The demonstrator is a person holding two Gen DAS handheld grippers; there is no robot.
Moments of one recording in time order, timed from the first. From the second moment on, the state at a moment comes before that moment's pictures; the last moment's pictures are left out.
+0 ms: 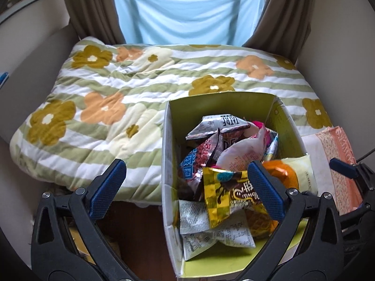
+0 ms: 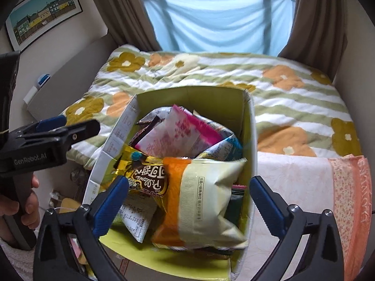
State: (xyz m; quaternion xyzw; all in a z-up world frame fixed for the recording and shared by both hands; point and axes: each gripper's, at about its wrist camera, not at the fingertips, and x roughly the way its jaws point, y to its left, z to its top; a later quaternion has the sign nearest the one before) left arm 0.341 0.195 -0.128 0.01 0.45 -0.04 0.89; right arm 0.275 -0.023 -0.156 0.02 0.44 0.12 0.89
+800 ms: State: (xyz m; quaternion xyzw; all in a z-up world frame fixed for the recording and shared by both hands) left arm 0.143 0.129 -0.031 0.02 0.33 -0.01 0.94; right arm 0.125 -0.109 -0.061 0.01 0.33 0.08 0.94
